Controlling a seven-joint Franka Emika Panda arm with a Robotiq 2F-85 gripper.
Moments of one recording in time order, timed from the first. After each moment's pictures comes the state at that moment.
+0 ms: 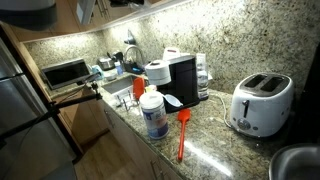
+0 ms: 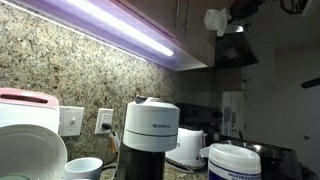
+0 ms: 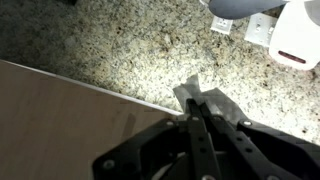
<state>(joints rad) -0.45 -0.45 0.47 -2.35 -0.96 3.11 0.84</state>
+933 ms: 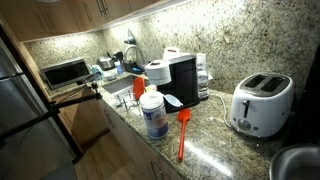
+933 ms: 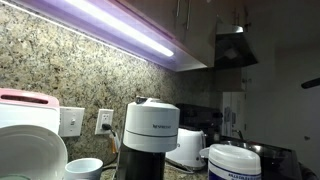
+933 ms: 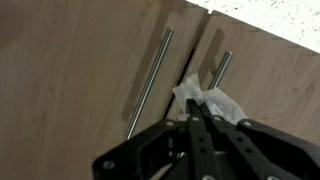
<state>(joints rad) -1.13 -0.72 0.91 -2.14 -0.91 3.35 1.05</state>
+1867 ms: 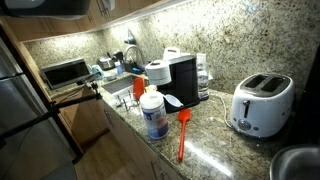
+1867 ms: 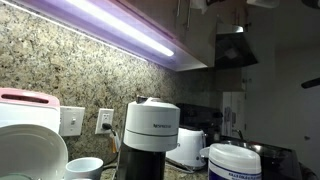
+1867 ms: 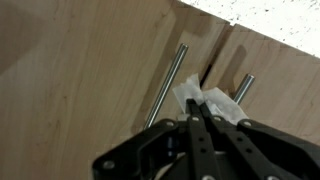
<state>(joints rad) -1.43 -0.96 1.07 -2.14 -0.72 3.44 1.13</state>
